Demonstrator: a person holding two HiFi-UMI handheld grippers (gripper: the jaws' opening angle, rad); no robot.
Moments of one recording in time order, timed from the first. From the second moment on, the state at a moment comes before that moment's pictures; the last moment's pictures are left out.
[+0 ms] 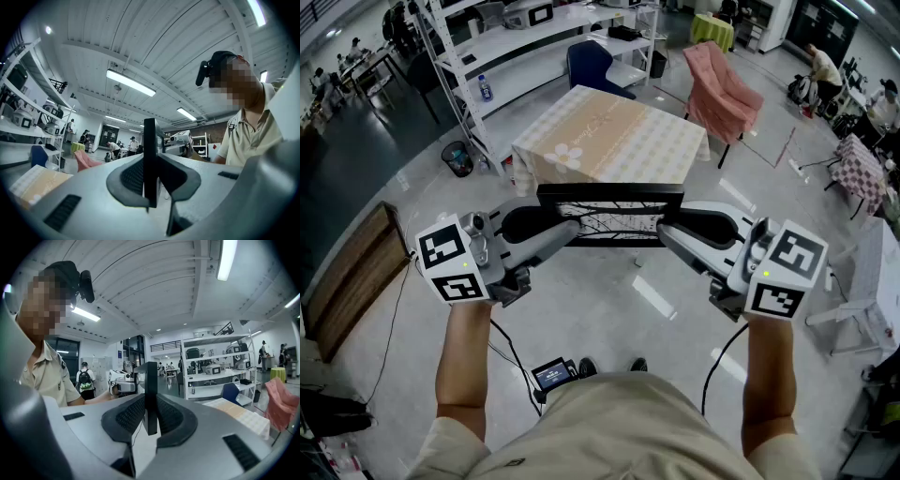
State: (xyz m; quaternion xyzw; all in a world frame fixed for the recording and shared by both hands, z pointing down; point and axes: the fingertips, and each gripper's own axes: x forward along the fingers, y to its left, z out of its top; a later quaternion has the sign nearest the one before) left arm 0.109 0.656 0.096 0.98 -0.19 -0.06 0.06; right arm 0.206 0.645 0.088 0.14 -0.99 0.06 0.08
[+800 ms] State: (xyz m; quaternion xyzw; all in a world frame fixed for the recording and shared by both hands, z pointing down) left arm 0.080 0.637 0.104 0.98 -0.16 -0.07 0.07; right arm 0.177 0.631 0.095 0.16 -0.98 0.07 0.08
